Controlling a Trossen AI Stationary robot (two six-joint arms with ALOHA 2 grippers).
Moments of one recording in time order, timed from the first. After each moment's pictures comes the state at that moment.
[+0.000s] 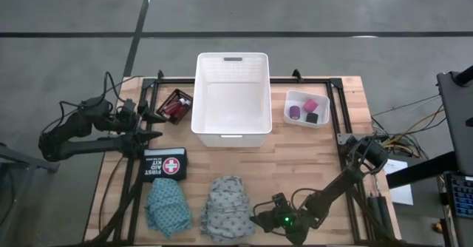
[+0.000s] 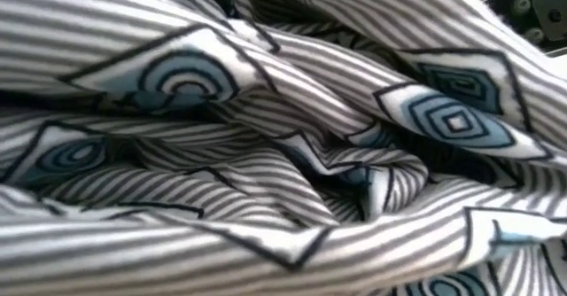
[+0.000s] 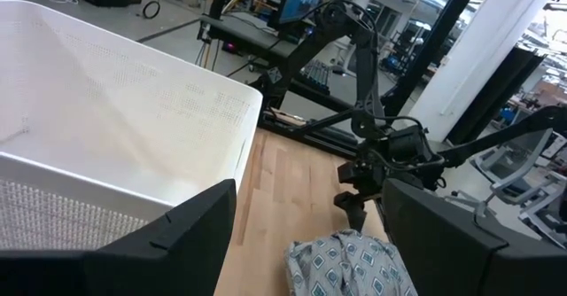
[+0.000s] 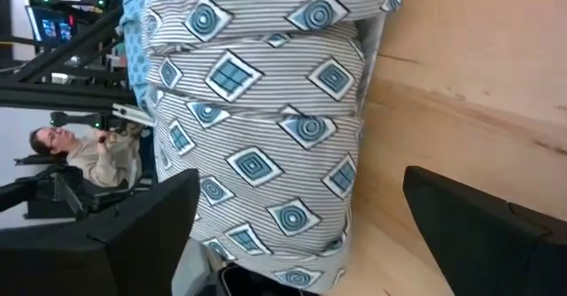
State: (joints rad) left arm 0.18 0.25 0.70 -0.60 0.23 -0.35; right arm 0.81 2.01 1.04 0.29 0.73 1.90
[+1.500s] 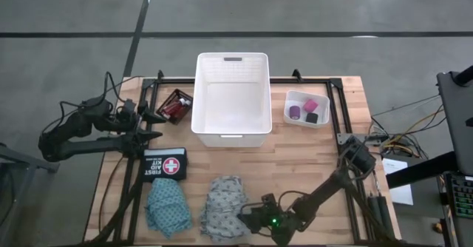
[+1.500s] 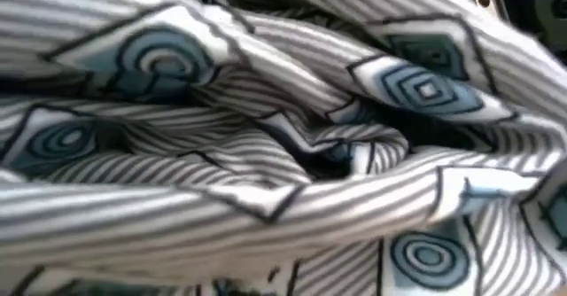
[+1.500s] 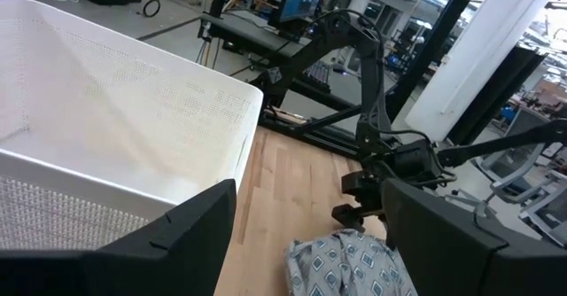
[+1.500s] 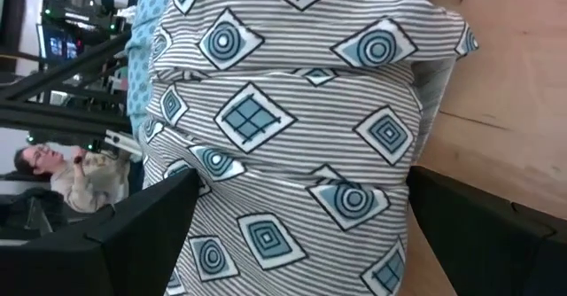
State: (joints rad) left arm 0.18 0.25 0.70 -0.60 0.23 -0.35; right arm 0.74 2.15 1.20 0.29 0.81 1.76
